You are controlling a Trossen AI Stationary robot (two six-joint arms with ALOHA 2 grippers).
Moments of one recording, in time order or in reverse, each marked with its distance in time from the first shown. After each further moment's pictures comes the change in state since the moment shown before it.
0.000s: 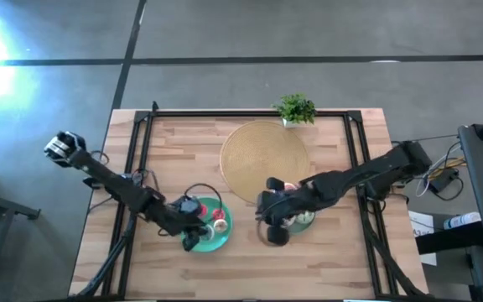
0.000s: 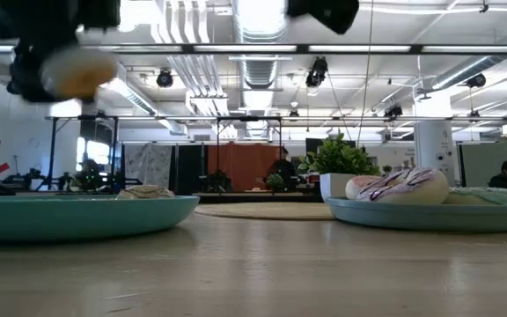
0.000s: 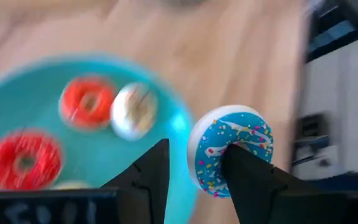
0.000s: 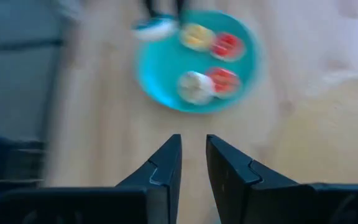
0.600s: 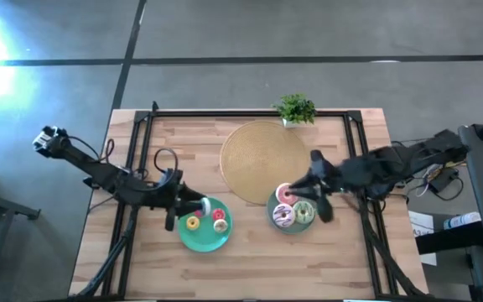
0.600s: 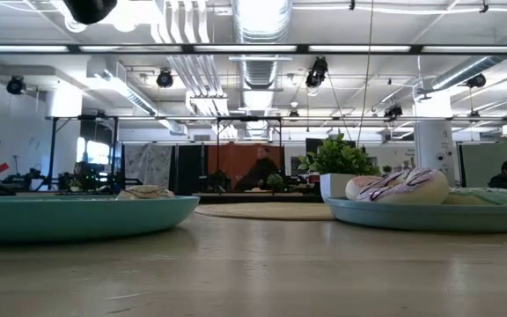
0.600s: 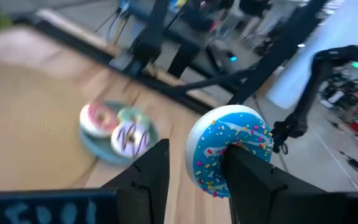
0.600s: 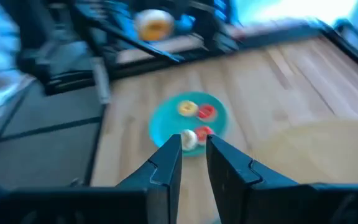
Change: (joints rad) left arm 0.035 -0.343 -0.020 0.269 -0.214 0.347; right arm 0.020 -0.506 -0.177 0.012 0.116 0.019
